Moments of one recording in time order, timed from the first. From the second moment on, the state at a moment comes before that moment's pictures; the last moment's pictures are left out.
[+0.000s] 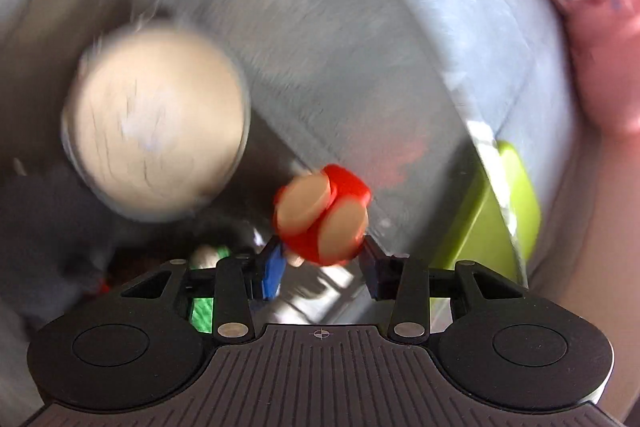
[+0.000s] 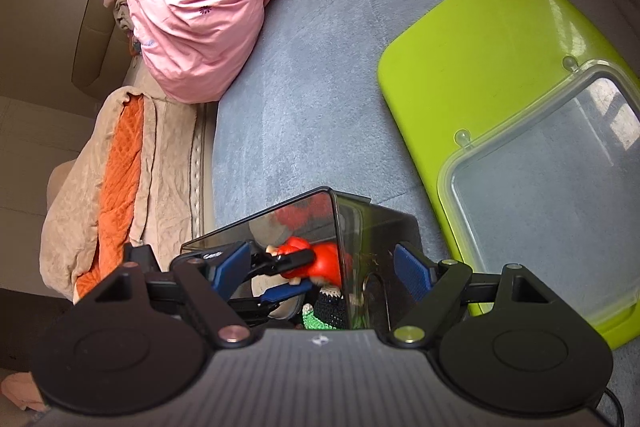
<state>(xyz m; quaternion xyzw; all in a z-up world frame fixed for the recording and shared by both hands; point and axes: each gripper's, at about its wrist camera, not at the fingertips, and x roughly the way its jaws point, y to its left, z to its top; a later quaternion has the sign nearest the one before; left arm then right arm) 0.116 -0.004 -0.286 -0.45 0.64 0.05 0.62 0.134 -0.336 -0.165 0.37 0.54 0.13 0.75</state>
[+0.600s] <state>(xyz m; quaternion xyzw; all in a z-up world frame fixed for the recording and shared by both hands) 0.136 -0.034 -0.229 0.06 0.70 -0.16 0.69 0.119 -0.362 -0.165 0.40 0.53 0.06 0.74</state>
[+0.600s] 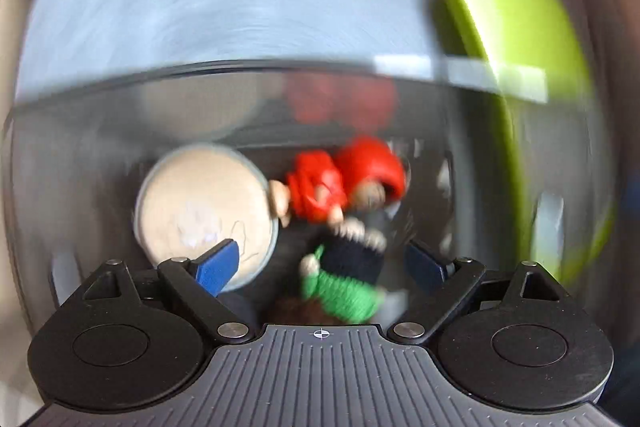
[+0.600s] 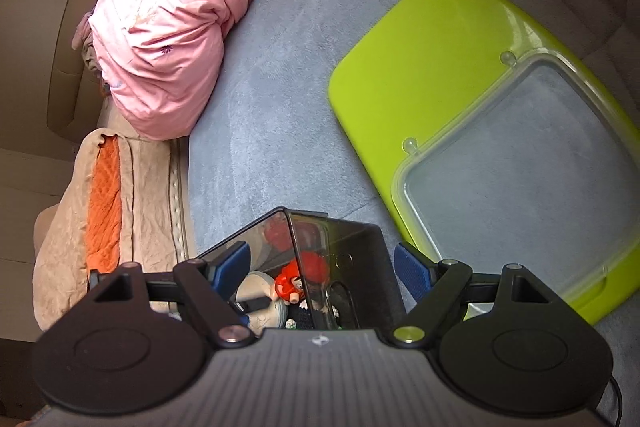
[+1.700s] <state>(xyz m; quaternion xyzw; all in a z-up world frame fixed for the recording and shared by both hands) 0.164 0.032 -0.178 -0.39 0.62 -0.41 0.54 -0.026 -0.393 -0.200 0.52 0.43 -0.25 0.69</state>
